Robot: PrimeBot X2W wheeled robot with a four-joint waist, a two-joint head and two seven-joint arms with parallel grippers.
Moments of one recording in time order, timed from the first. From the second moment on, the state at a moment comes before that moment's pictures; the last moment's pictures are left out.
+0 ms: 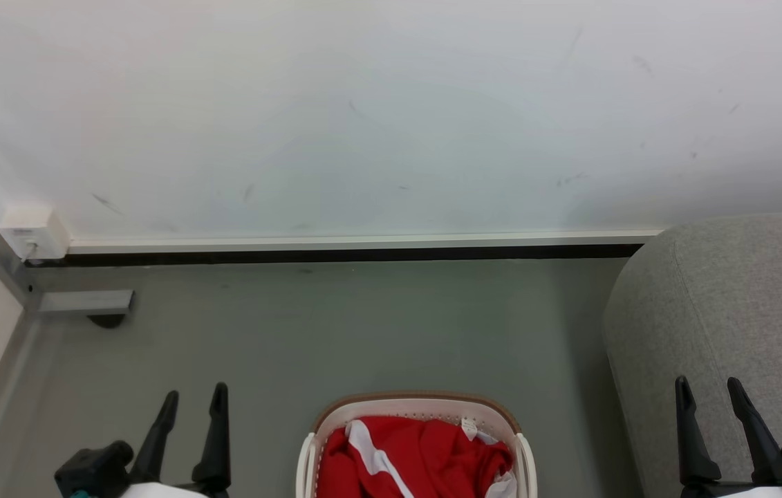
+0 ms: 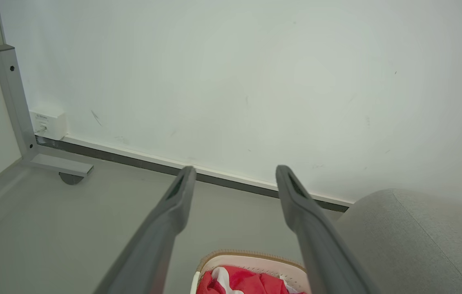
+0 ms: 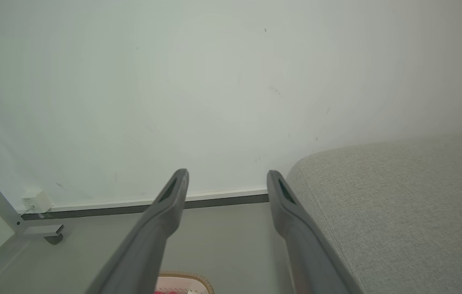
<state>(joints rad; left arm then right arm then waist) -0.02 0.08 -0.03 0.18 -0.37 -0.08 -0.18 -0.01 -0.05 -0.02 0.17 0.30 0.13 -0.18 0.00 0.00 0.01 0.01</state>
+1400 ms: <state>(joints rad) 0.00 0.08 -0.01 0.18 -0.07 -0.09 -0.26 0.02 -0.05 -0.01 0.19 0.06 0.13 -0.26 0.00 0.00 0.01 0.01</state>
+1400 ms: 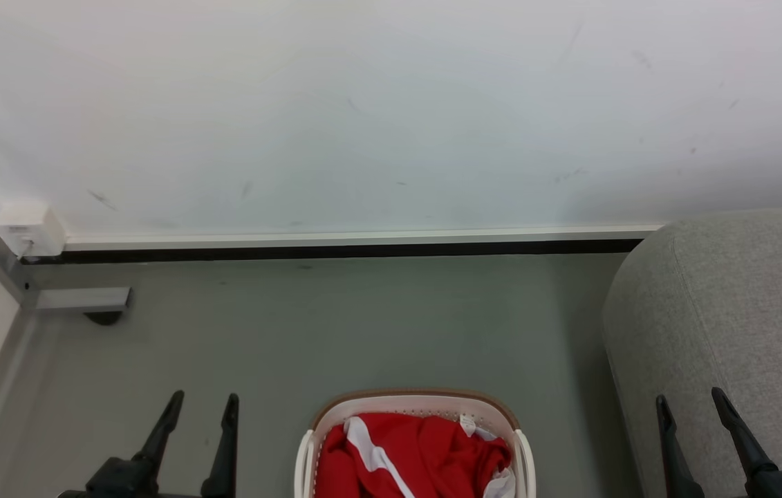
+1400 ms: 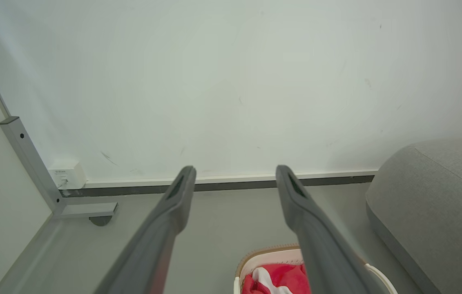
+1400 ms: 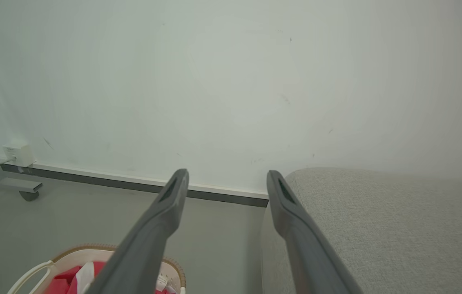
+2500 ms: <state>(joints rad) -0.55 0.10 -0.30 0.45 0.02 -0.13 -0.21 -0.25 -0.05 -0.02 0.01 0.08 0.13 -0.26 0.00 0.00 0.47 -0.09</state>
